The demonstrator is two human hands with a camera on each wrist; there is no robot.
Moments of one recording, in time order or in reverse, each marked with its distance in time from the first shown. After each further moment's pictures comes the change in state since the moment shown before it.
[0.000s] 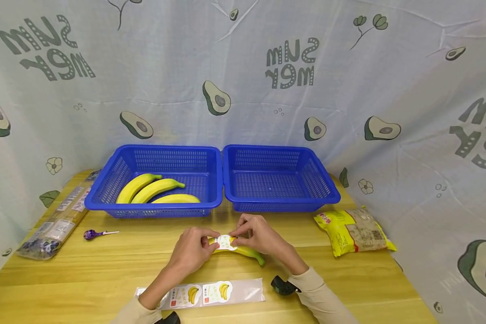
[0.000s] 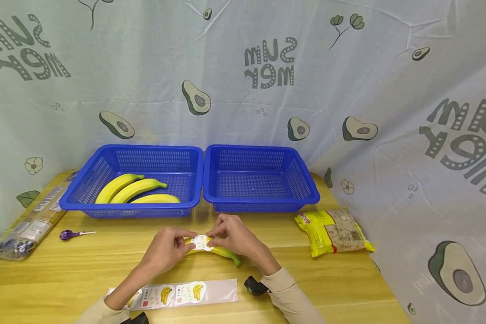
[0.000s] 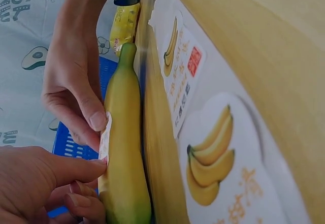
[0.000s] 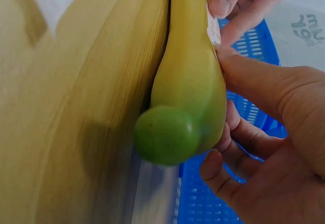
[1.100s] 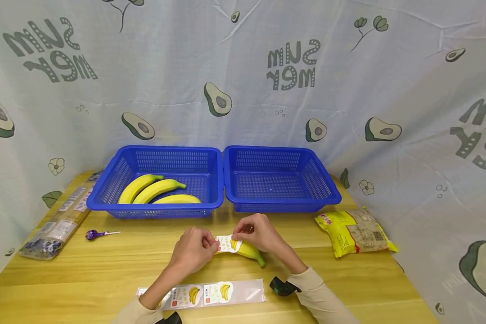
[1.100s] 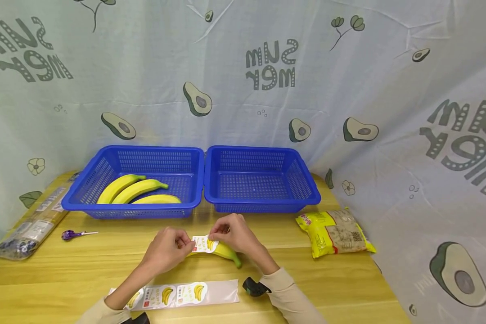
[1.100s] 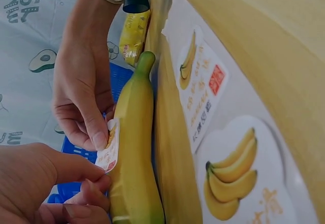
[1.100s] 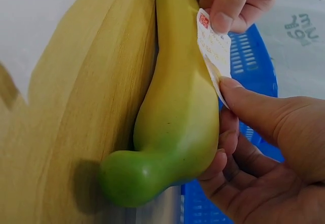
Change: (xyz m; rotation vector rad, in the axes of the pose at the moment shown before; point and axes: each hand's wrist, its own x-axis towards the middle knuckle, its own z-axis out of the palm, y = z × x) left_hand -0.004 0.009 -0.005 0.038 0.007 -0.085; right_hand 0.004 -0.002 0.003 0.058 0.086 0.164
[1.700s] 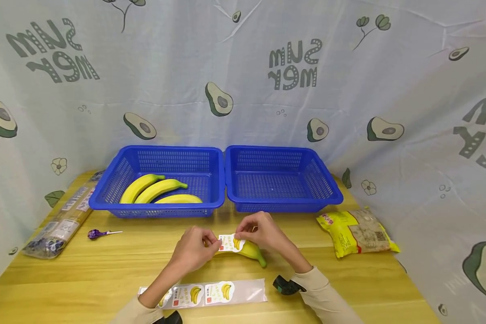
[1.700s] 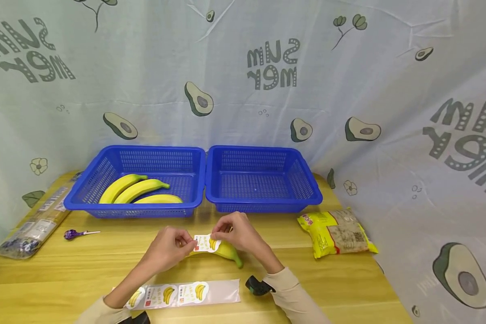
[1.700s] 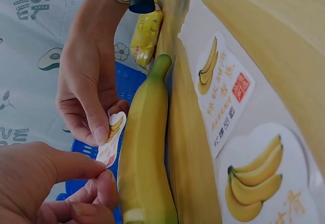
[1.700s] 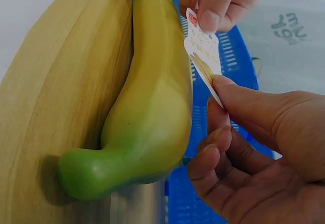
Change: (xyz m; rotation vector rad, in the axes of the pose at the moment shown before) left_hand 0.002 0.002 -0.004 -0.060 -0.047 -0.001; right_hand -0.001 -0.007 -0.010 0.015 -0.028 0.004
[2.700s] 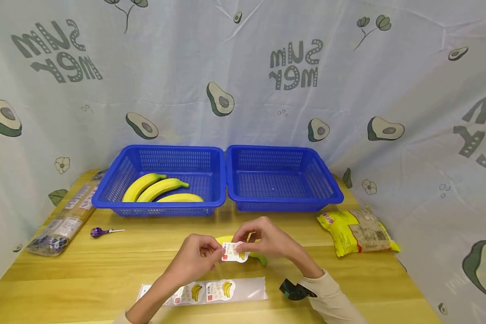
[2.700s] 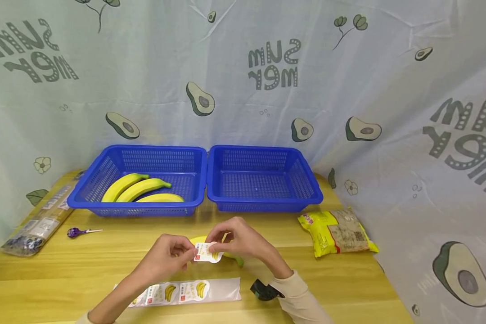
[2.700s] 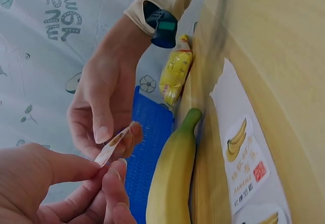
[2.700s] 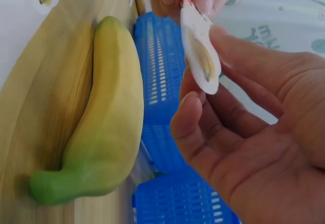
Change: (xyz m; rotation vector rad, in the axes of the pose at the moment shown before) left_hand -0.028 0.012 -0.015 -0.387 -0.195 0.084; right_hand -0.015 -0.022 -0.010 0.176 -0.223 -0.160
